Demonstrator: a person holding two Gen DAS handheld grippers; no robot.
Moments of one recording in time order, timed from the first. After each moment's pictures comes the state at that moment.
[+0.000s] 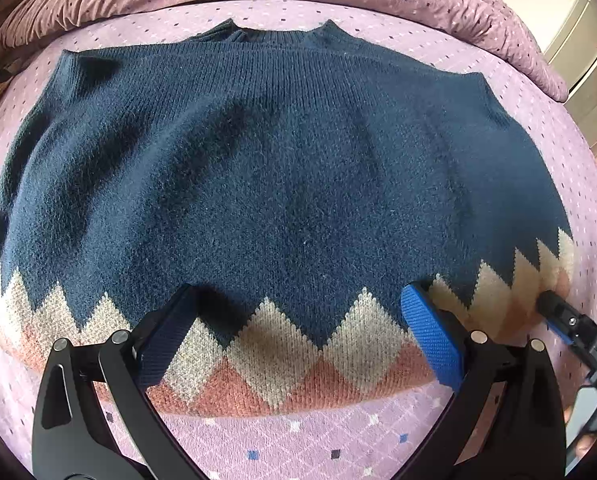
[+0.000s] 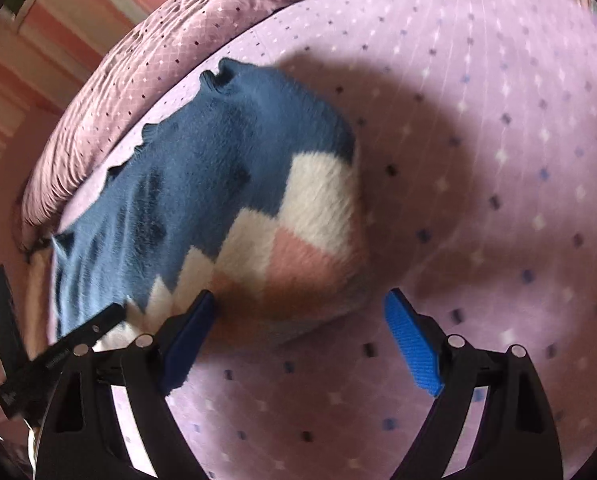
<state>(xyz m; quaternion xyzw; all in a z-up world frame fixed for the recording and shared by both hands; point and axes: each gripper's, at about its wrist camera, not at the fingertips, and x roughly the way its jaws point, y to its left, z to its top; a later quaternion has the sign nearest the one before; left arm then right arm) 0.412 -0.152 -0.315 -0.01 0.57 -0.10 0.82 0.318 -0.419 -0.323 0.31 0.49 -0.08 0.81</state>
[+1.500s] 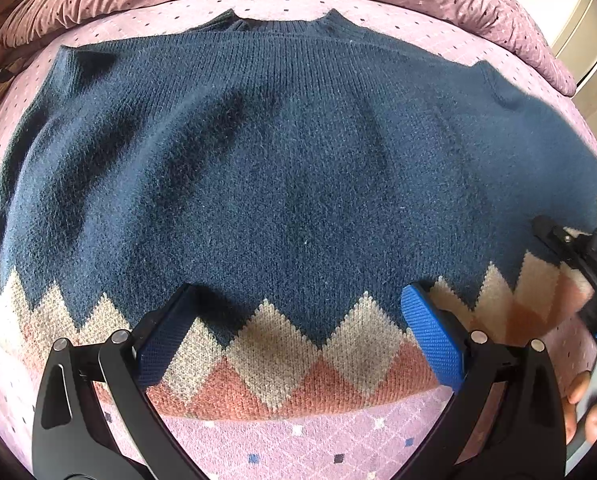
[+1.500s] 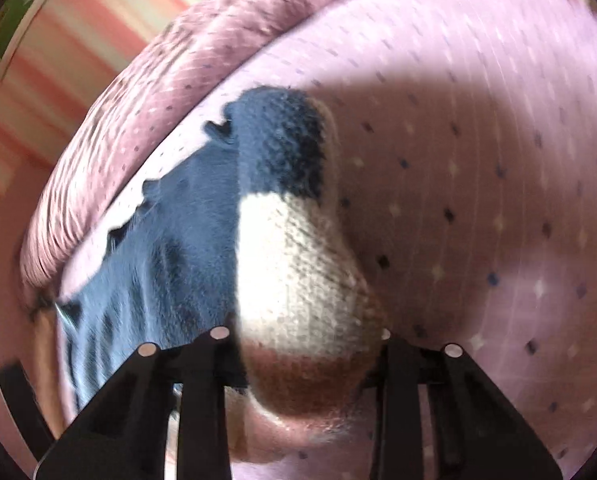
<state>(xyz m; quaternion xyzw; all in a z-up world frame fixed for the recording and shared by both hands) 0.422 -0.159 -0.326 0.00 0.58 -0.09 0.81 0.371 -0.388 -0.306 0.32 0.43 -0.13 0.83</state>
